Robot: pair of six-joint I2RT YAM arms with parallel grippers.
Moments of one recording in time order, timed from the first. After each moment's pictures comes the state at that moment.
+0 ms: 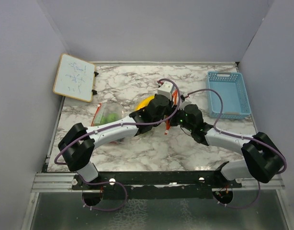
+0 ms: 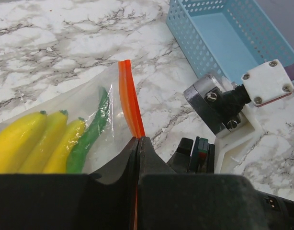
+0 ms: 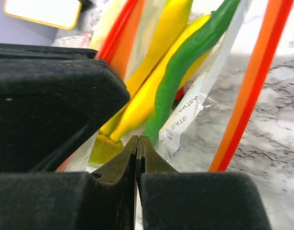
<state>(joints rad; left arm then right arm) -0.97 1.61 1.15 0.15 -0.39 -0.38 0.65 1.37 0.59 0.41 -0.07 0.68</state>
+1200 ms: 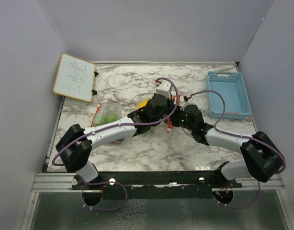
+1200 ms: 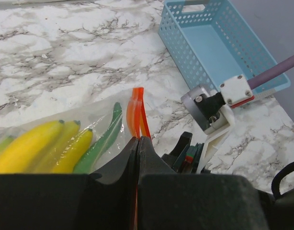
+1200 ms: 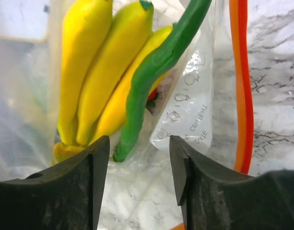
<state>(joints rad) -0.97 1.58 1.13 0.19 -0.38 -0.40 0.63 1.39 0.56 0.41 -0.01 0.75</state>
